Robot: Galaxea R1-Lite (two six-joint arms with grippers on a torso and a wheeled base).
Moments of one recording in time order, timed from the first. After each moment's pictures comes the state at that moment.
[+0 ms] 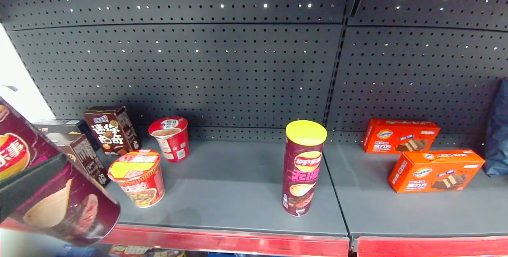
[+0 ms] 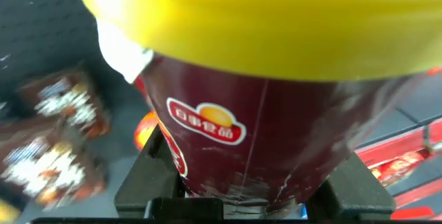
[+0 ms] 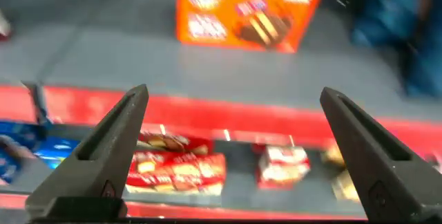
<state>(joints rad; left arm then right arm) -0.17 0.81 -0.50 -0.31 -0.21 0.03 0.07 0.27 0.00 -0.17 -0.14 -0.11</state>
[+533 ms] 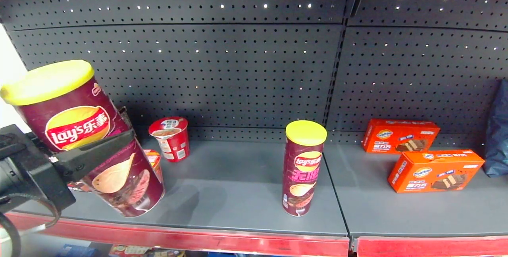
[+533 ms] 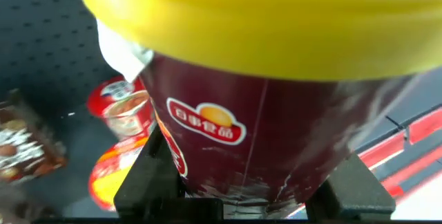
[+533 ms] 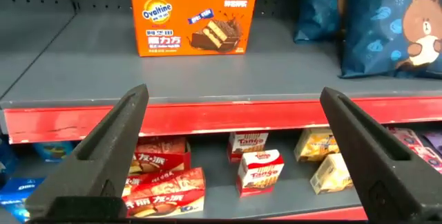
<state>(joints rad) -0.28 1.06 -0.58 -0.43 -0.22 0.03 0.00 0.01 -0.01 -0.04 -0.21 -0.10</state>
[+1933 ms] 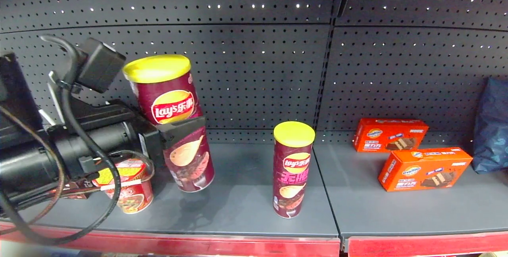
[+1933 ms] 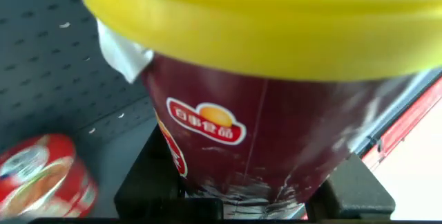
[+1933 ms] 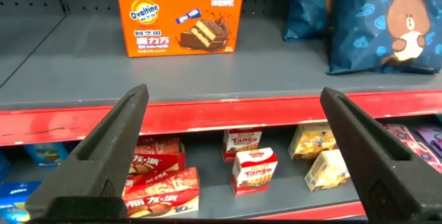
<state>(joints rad) -0.43 1.38 -0.74 -0.52 -0.25 0.04 0.00 0.00 -0.01 -0.04 -0.19 -0.09</state>
